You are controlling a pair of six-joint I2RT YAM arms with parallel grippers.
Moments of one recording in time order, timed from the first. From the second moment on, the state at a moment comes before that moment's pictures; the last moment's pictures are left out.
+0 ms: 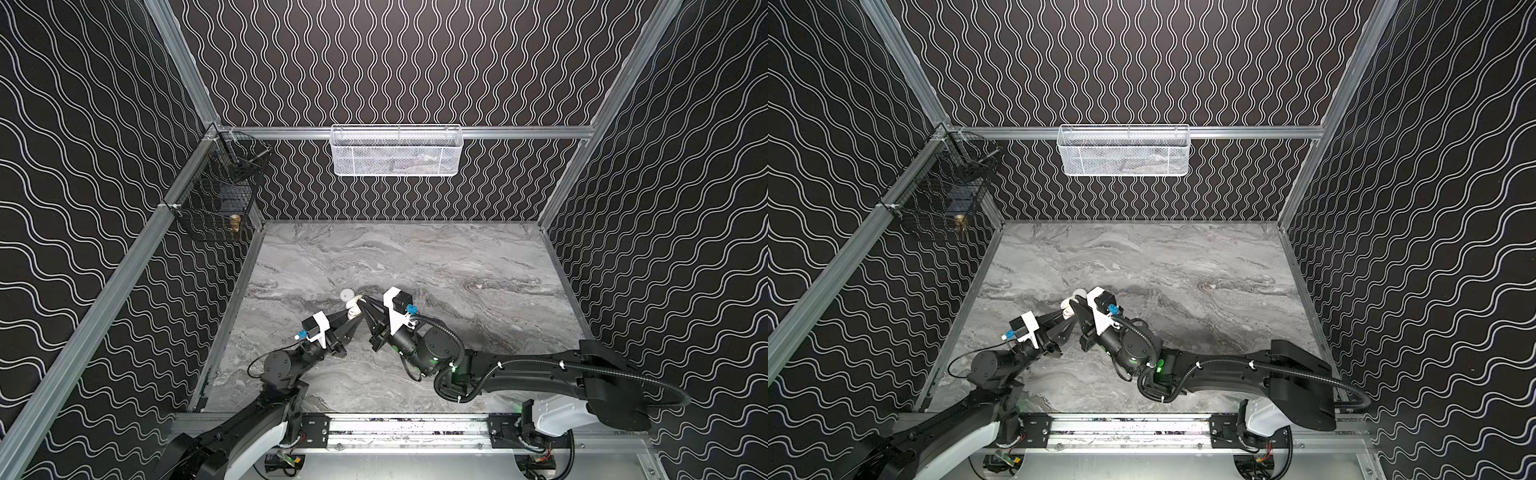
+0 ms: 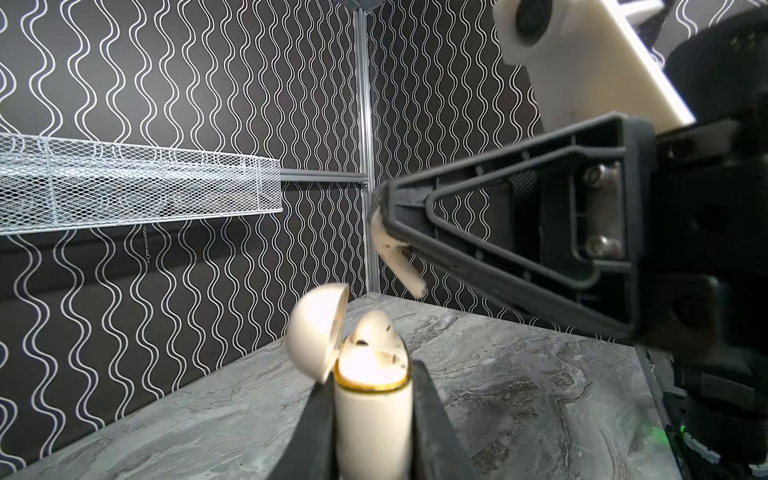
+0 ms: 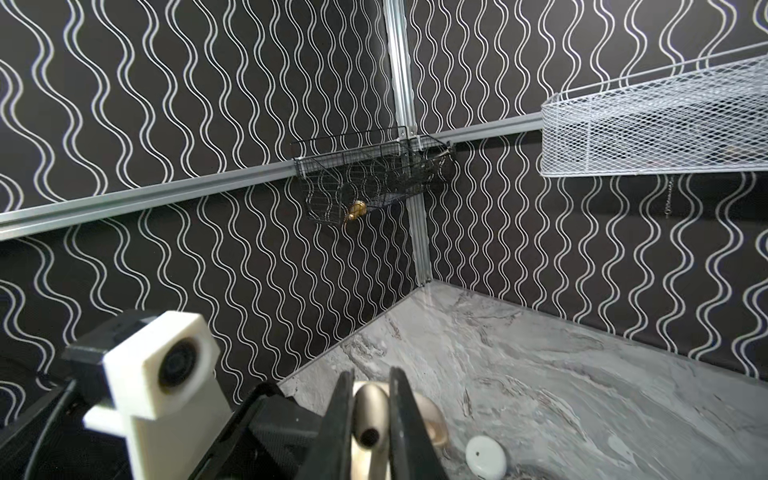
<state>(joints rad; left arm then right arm) -0.42 0.81 0.01 1.25 0.49 -0.17 1.30 1.49 0.82 0.91 0.40 0.06</state>
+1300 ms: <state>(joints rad) -0.42 0.79 0.01 1.26 0.50 -0.23 1.29 1.71 0.79 1.33 0.31 -0.02</state>
